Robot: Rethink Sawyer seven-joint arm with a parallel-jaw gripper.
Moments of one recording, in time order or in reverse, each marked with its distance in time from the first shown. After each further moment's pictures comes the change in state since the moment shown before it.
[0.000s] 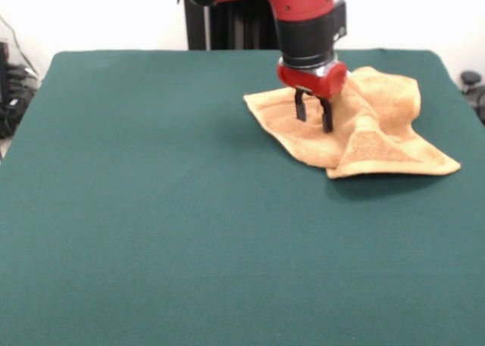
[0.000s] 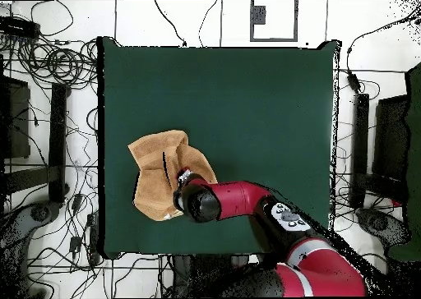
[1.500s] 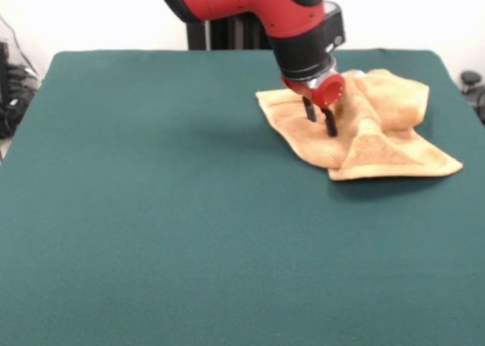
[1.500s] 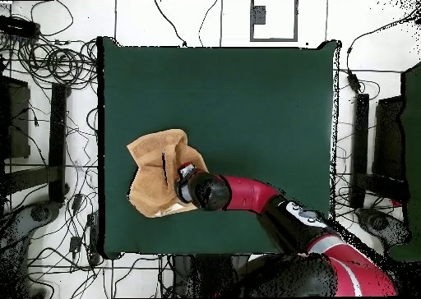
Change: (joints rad) arm -0.116 0.060 0.107 0.000 0.153 0.101 0.000
